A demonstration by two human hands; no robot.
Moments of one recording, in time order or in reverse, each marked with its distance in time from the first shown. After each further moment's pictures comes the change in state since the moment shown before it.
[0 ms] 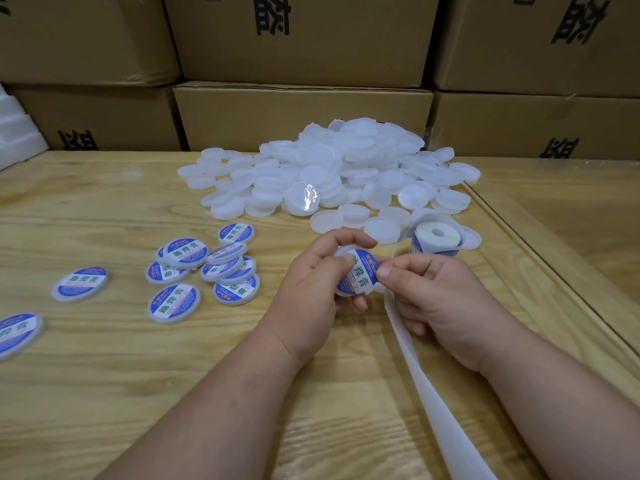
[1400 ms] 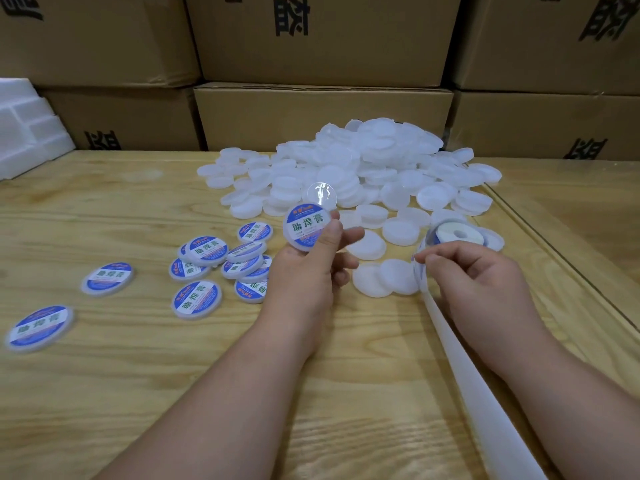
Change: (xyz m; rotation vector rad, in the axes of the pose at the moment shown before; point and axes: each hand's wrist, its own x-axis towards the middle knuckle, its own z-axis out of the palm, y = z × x) left_hand 0.012 -0.003 -0.017 -0.157 0.330 0.024; right_hand 0.001 0.008 -0.003 -0.230 0.419 -0.198
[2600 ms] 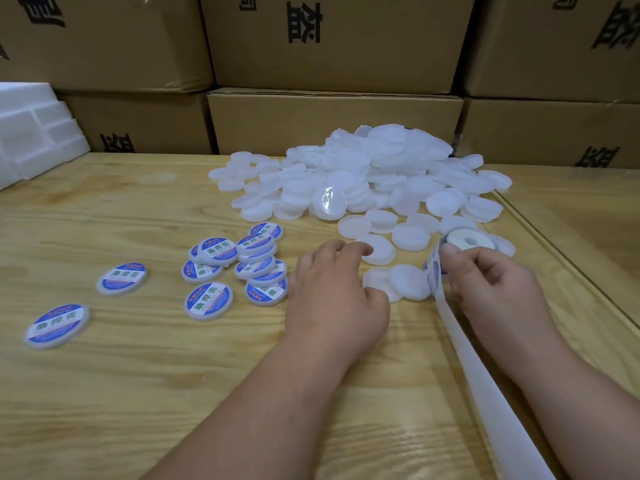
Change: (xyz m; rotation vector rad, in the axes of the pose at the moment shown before) left_hand -0.012 -0.006 0.001 1.391 -0.020 0.220; right_hand 0.000 -0.002 -0.003 -0.081 0.013 -0.020
